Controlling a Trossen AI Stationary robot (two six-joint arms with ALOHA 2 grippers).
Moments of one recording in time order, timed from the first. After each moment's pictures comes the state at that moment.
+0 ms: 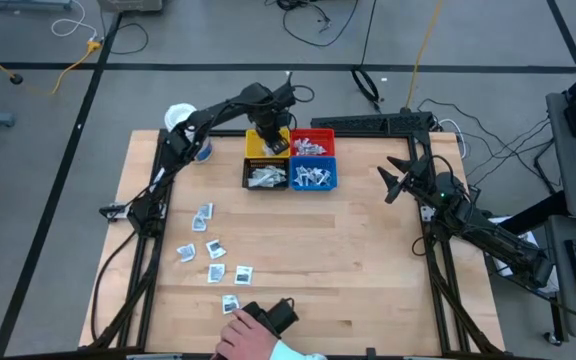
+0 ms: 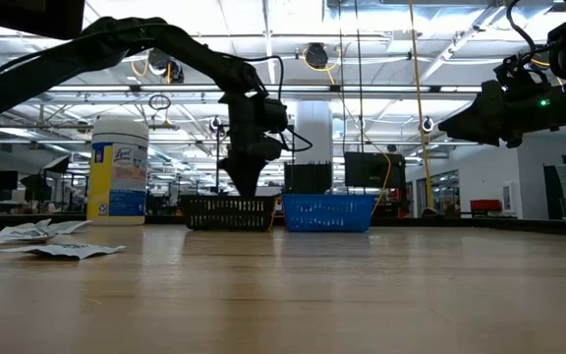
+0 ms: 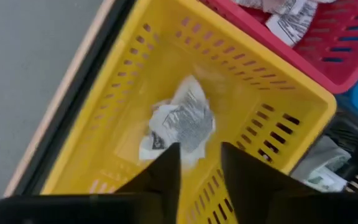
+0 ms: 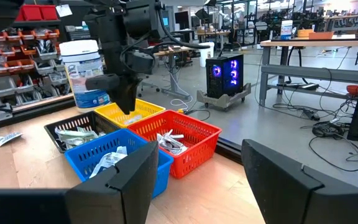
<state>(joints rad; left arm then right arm) 0.69 2.36 2.17 -1.27 0.09 0.10 -0.65 0.08 0.01 0.02 0.08 0.09</state>
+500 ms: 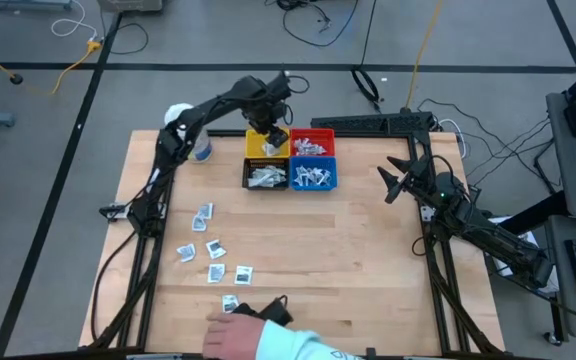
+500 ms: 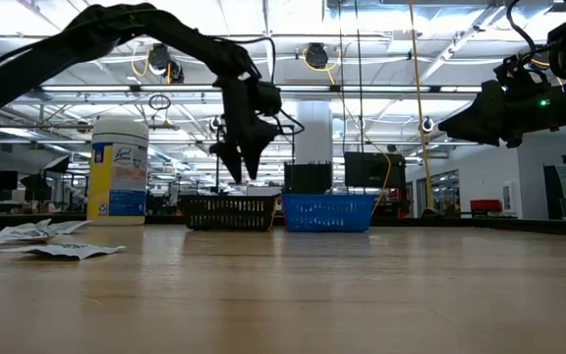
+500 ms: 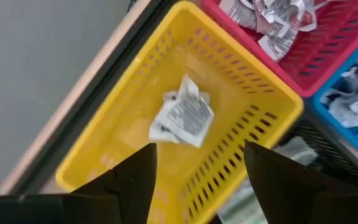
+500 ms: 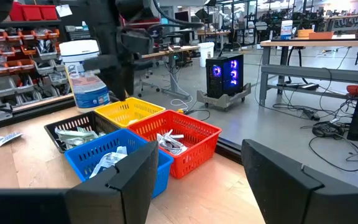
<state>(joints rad) 0.70 2.29 2.17 -1.30 0.10 -0.01 -0.65 0.08 0.01 0.02 0.08 0.09</state>
